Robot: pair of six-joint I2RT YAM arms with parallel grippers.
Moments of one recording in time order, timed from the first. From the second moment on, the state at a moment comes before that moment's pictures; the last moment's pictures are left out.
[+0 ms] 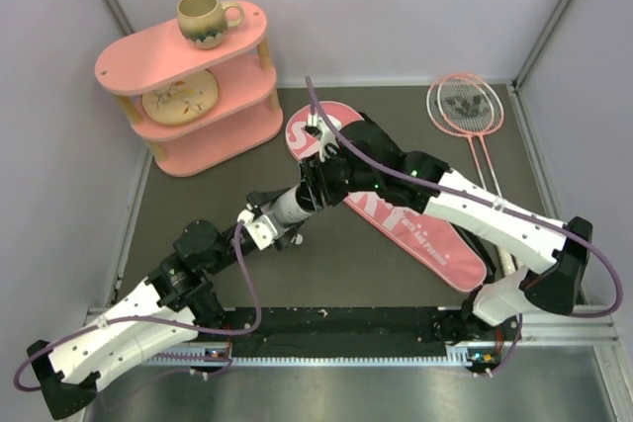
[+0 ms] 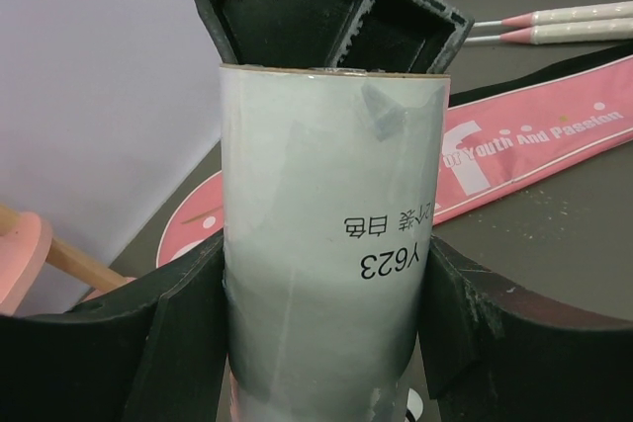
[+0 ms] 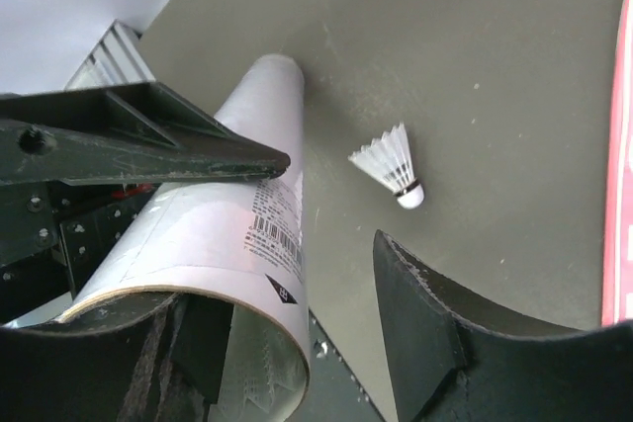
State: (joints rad) left arm -0.89 0.50 0.50 0.07 0.09 0.40; right arm 1.00 1.46 1.49 -0.59 -0.16 0.40
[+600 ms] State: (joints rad) left arm -0.90 0.46 0.50 0.17 -0.65 0.43; right arm 0.91 1.21 1.10 -0.24 0.08 0.67
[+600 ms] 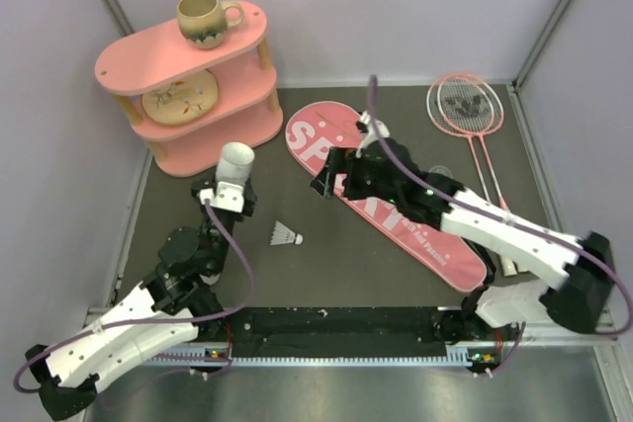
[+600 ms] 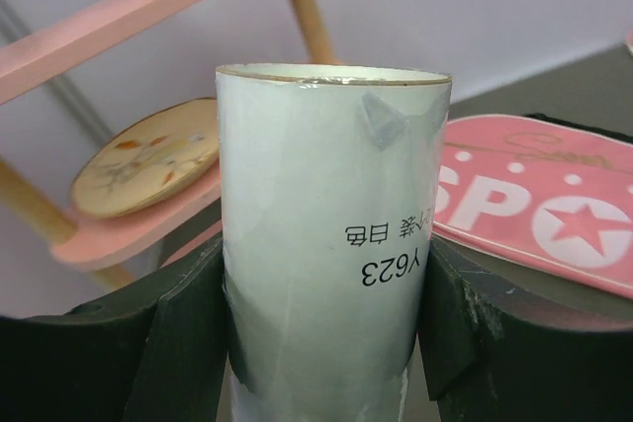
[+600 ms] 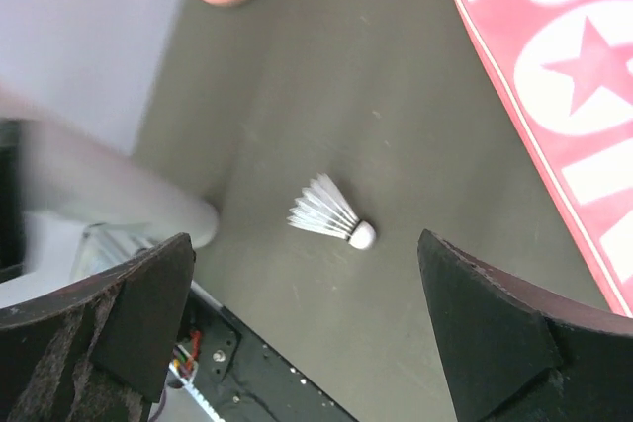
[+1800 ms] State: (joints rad) left arm -0.88 0.30 0.49 0.28 -0.90 0.47; right arm 1.10 2.16 1.74 -0.69 0.24 0.85
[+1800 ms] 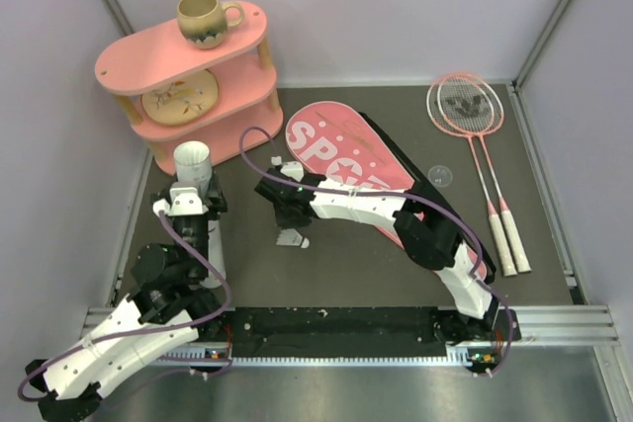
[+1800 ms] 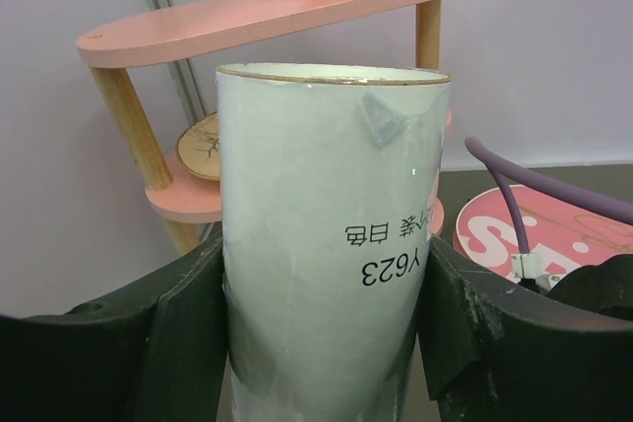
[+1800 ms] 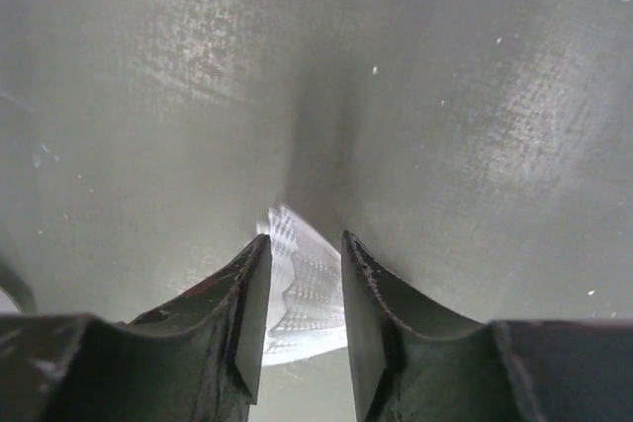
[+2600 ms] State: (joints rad) left arm -0.88 0.38 0.49 0.21 -0.74 0.44; right arm 1.05 1.72 1.44 -0.62 0.32 0.81
